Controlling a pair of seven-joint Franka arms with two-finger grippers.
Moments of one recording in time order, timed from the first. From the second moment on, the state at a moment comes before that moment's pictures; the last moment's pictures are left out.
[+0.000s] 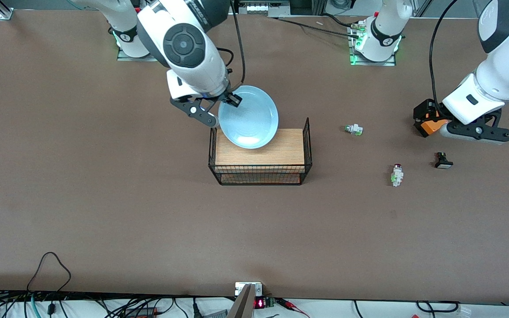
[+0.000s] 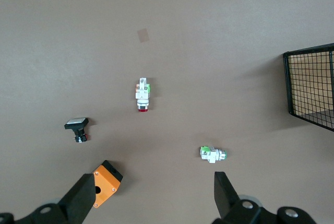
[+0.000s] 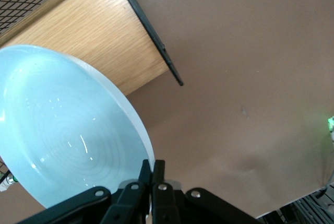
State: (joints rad) left arm 0.01 0.02 -0.12 -1.75 0.03 1.73 0.05; right arm 0.64 0.43 0.06 -1.31 0.19 1.58 1.24
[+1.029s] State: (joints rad) left arm 0.01 0.02 -0.12 -1.75 0.03 1.72 0.05; right arm 0.70 0.58 0.06 -1.33 0.12 1.84 1.35
